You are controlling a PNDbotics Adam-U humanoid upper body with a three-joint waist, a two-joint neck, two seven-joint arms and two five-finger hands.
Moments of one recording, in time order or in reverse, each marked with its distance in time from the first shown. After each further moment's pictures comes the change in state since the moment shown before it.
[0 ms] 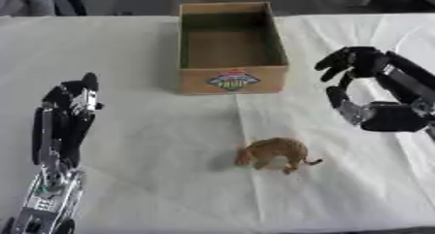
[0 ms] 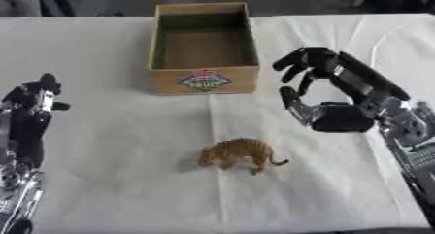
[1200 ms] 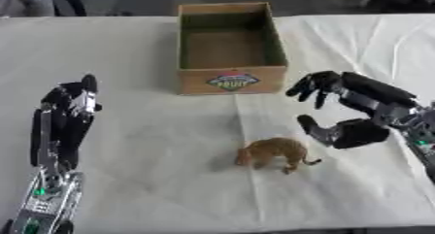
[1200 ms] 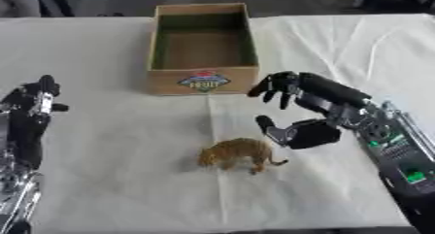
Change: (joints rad) left arm 0.005 0.000 -0.006 0.002 0.001 0.000 -0.006; right arm -0.050 0.007 0.111 0.065 0.243 -0.054 0.097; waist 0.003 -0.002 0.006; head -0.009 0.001
